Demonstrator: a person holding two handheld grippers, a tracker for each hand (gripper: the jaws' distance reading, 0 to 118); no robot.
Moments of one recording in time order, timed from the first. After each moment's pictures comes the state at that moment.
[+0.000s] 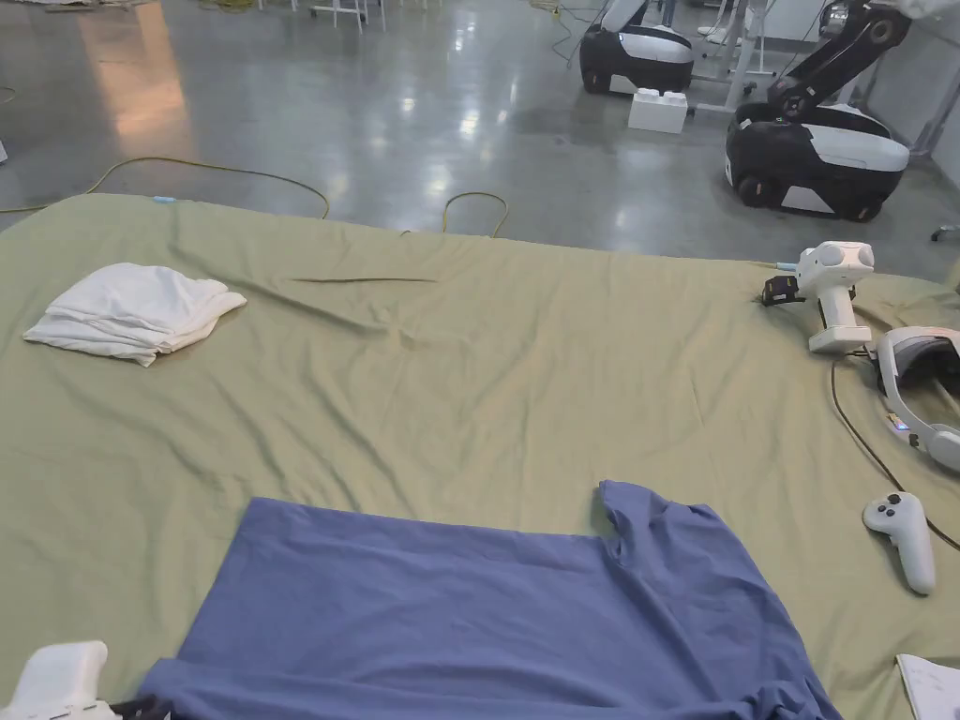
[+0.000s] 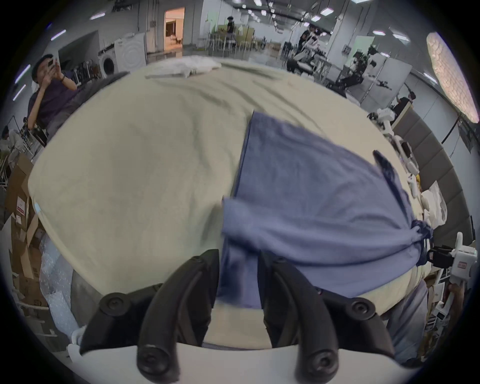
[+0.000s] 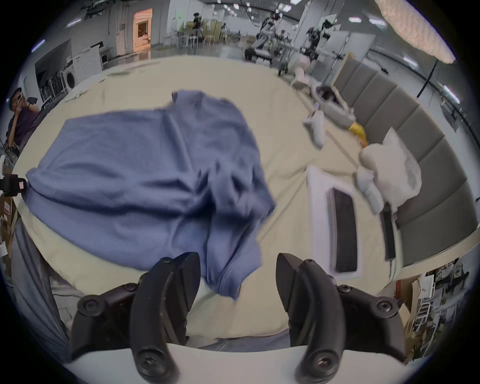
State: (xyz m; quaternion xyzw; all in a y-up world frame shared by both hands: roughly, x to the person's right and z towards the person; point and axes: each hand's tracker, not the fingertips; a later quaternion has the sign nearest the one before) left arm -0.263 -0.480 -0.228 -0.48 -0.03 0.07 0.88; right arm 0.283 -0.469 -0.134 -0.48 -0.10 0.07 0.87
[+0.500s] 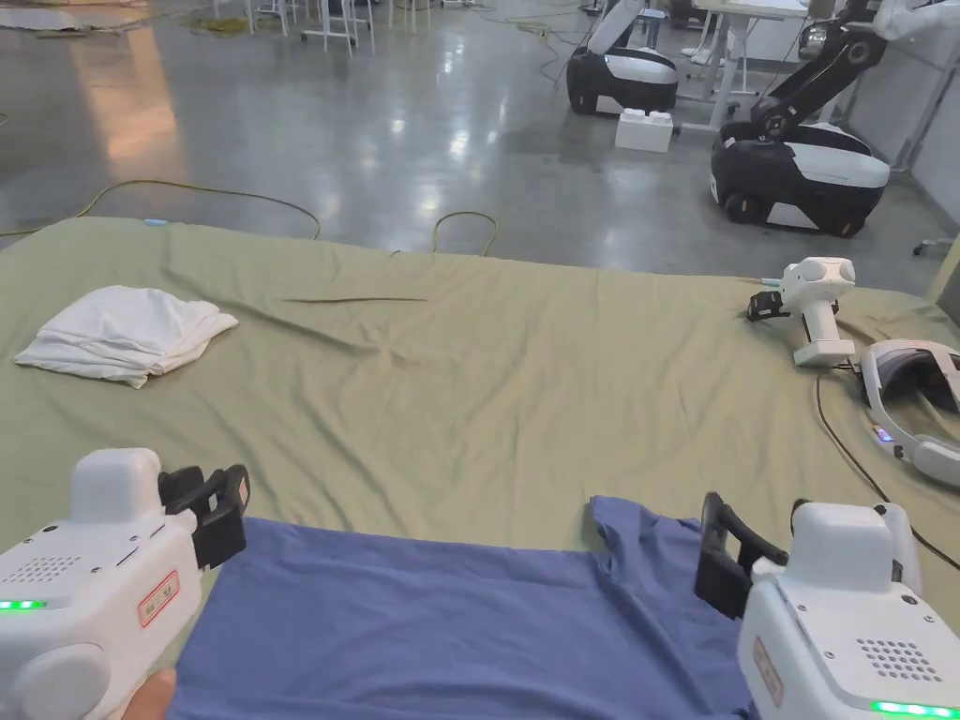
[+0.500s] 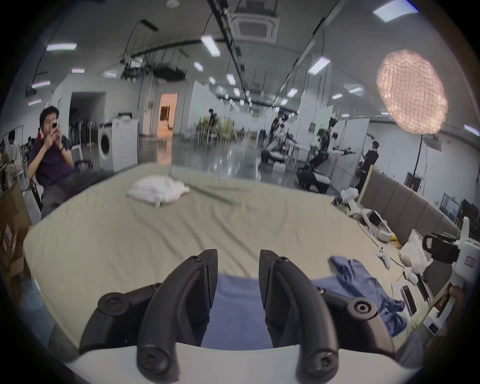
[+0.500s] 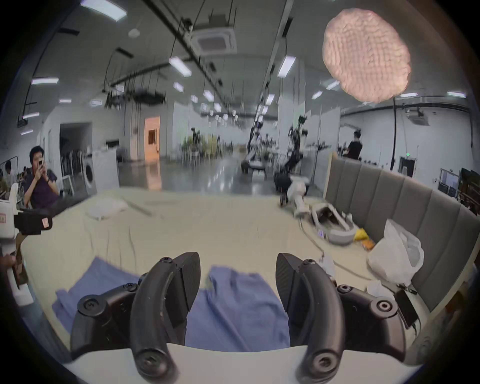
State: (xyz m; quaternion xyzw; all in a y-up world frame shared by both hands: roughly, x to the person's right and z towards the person) left arm -0.195 -0.373 -0.275 -0.19 -0.05 0.06 0.98; right arm 0.210 -0.372 -0.202 -0.11 -0.09 0.02 0.99
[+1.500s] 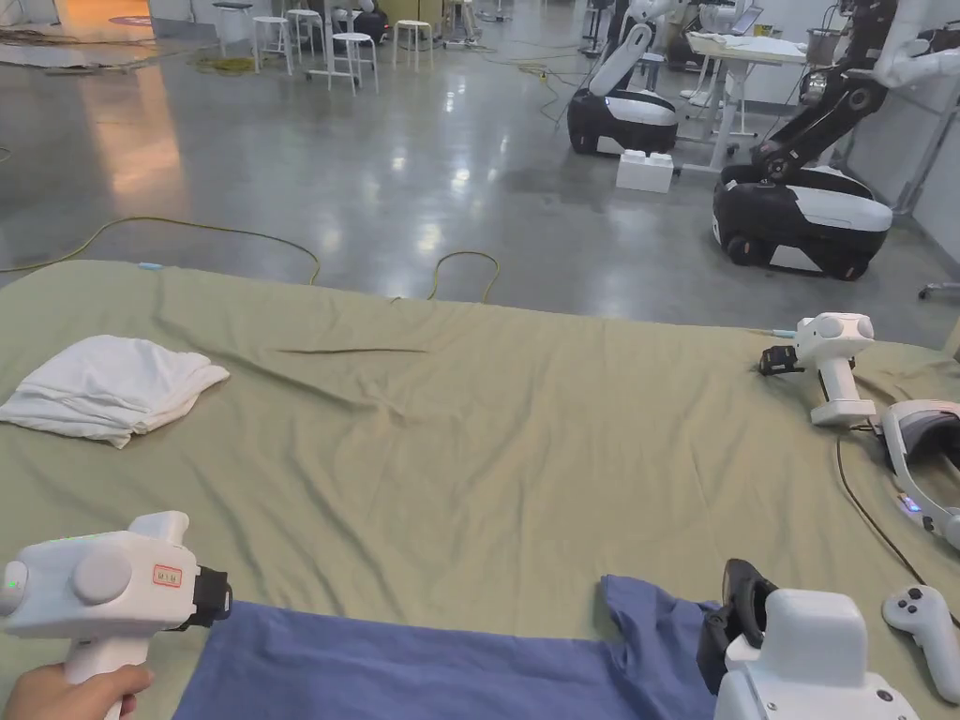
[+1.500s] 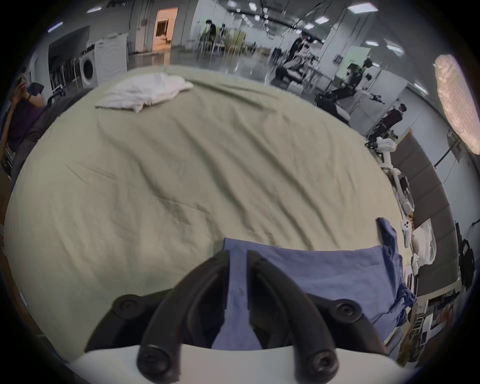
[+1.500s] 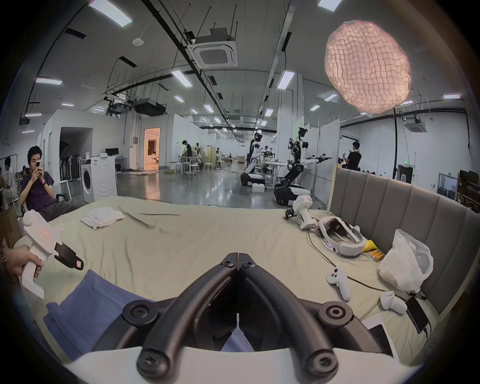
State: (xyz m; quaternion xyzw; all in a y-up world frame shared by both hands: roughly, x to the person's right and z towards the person) left arm -0.248 -0.493 -0.468 -0.51 -0.07 0.10 0.85; right arm 0.200 -0.396 -0.250 -0.12 -0.09 0.02 0.99
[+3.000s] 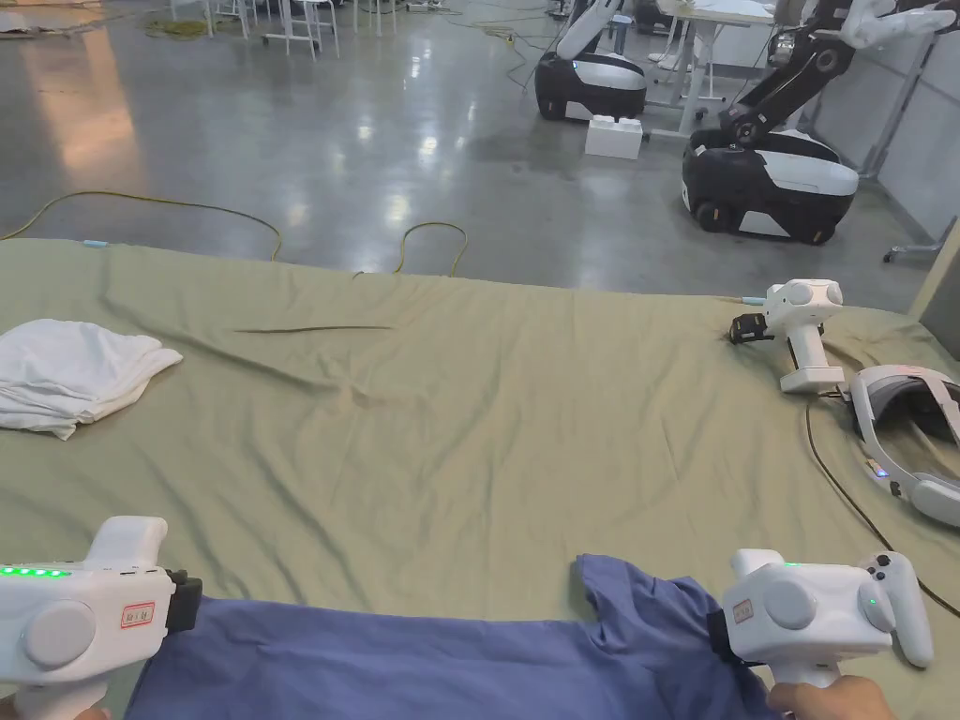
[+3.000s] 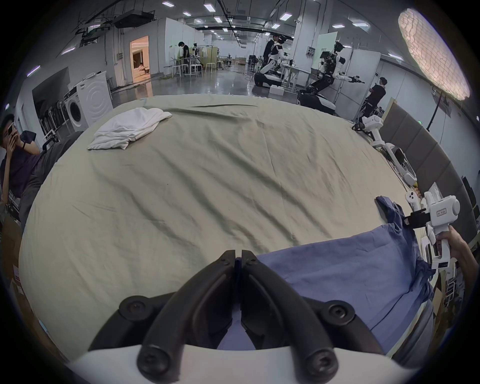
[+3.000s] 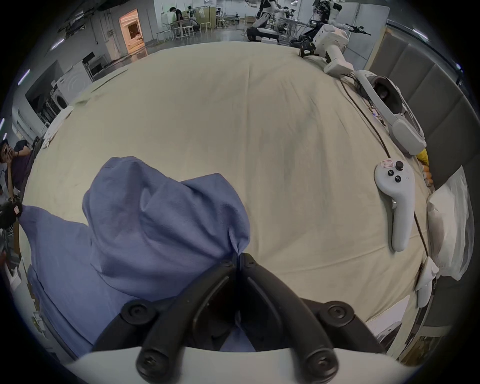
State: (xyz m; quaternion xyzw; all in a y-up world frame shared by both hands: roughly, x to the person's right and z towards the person) left arm -0.215 -0.464 -0.430 -0.44 -0.10 0.01 0.89; right arm 0.361 -0.531 -0.416 -0.55 -0.06 -0.03 0.83
